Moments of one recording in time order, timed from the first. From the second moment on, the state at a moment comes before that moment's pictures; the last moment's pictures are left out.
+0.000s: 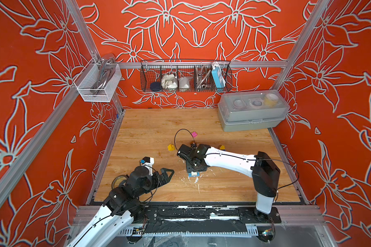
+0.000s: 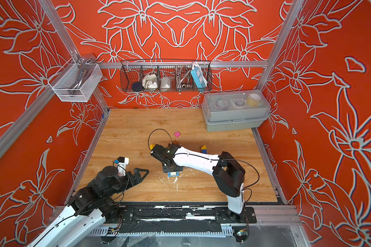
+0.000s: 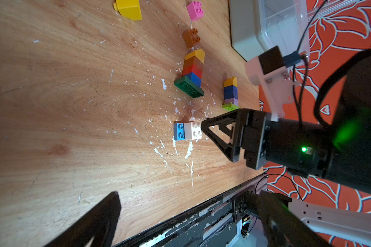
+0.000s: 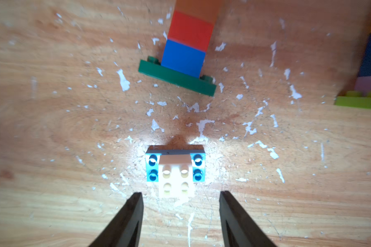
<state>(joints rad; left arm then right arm) -0.58 0.35 0.46 -0.69 0.15 -1.01 1.08 1.84 1.45 -0.99 0.20 0.92</state>
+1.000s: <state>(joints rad) -0.58 0.35 0.46 -0.69 0.15 -1.02 1.06 1.83 1.33 -0.94 0.19 0.92</state>
